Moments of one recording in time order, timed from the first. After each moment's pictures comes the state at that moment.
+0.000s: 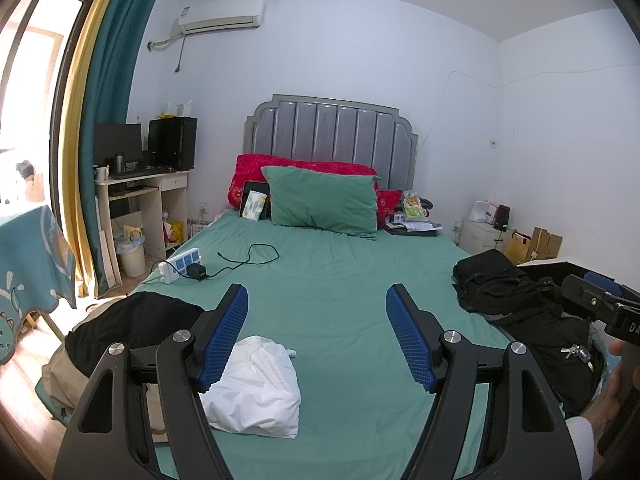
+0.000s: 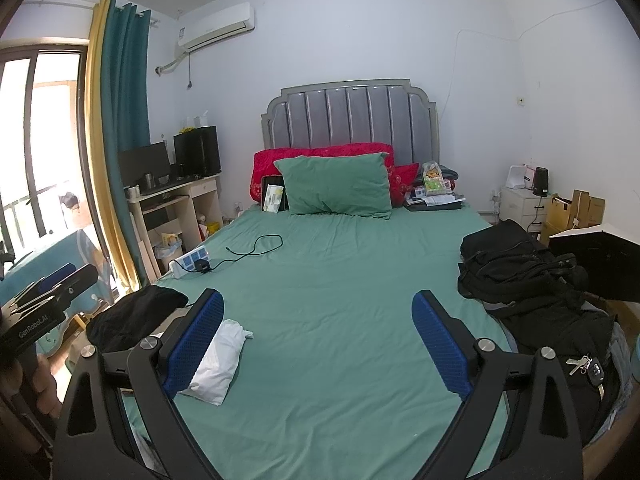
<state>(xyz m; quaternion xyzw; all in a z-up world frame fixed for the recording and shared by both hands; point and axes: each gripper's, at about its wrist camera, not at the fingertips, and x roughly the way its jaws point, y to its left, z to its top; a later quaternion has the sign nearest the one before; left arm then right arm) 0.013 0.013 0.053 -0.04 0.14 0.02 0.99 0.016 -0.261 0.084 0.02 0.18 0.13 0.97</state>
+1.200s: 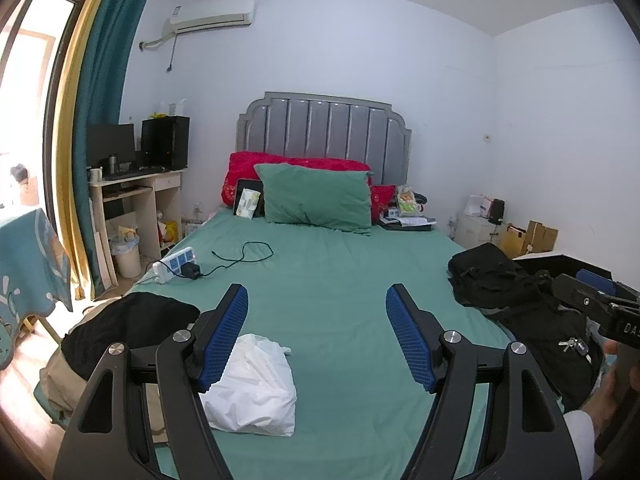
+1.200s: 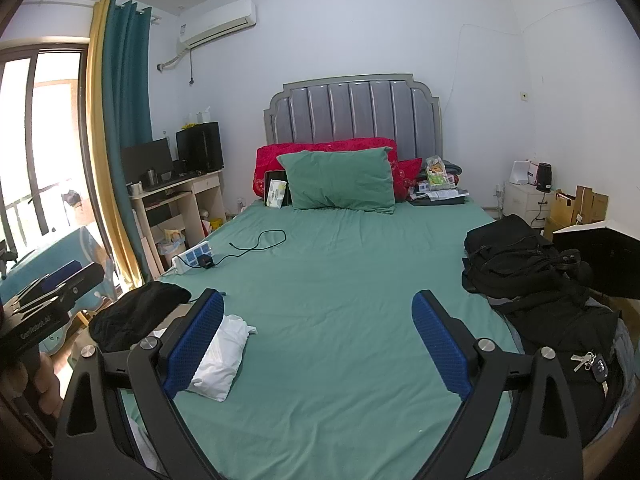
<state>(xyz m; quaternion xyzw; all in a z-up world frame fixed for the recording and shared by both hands) 0.016 0.005 0.055 -0.04 0.14 0.00 0.99 0.017 -0.255 0.080 0.02 0.19 0.14 0.97</state>
